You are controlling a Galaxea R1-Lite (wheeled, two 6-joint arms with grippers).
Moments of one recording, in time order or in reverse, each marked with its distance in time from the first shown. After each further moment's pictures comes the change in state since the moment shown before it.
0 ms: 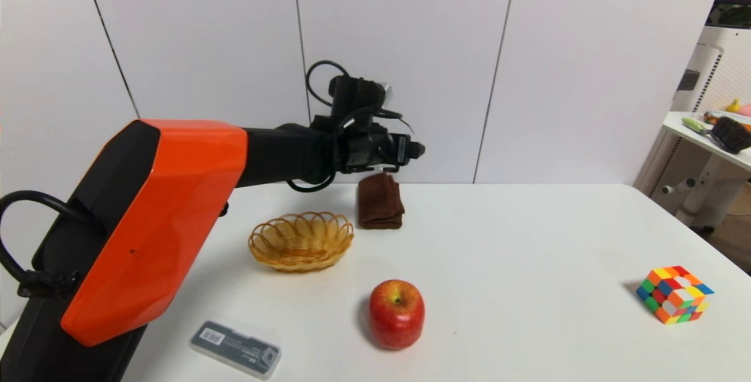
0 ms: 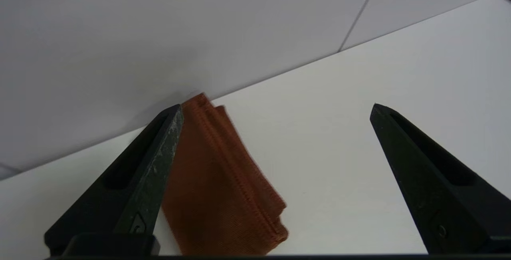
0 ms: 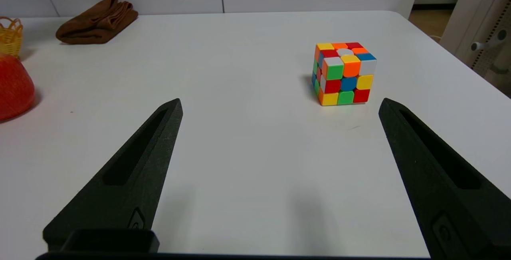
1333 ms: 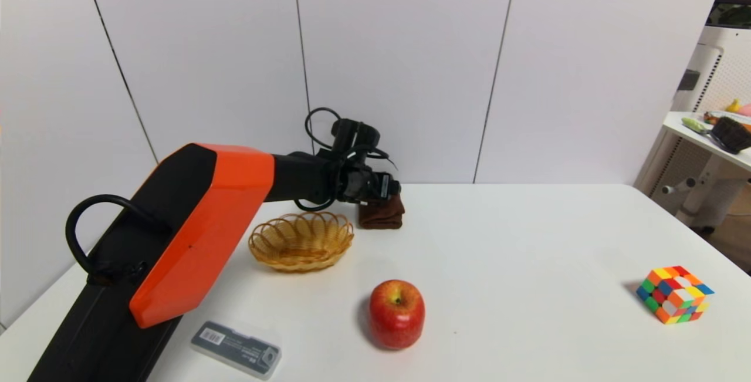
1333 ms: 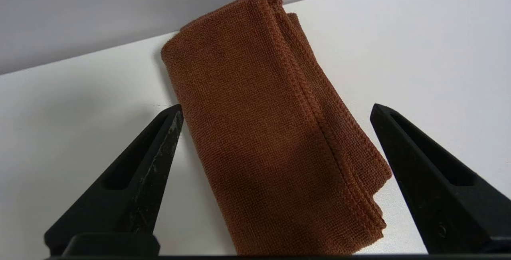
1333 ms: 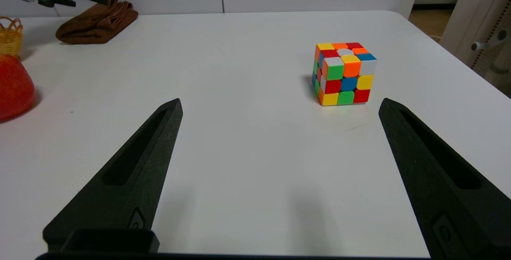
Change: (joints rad) left arm 0.047 0.124 0.001 0.091 0.022 -0.050; right arm 0.000 0.000 0.000 0.000 0.000 0.000
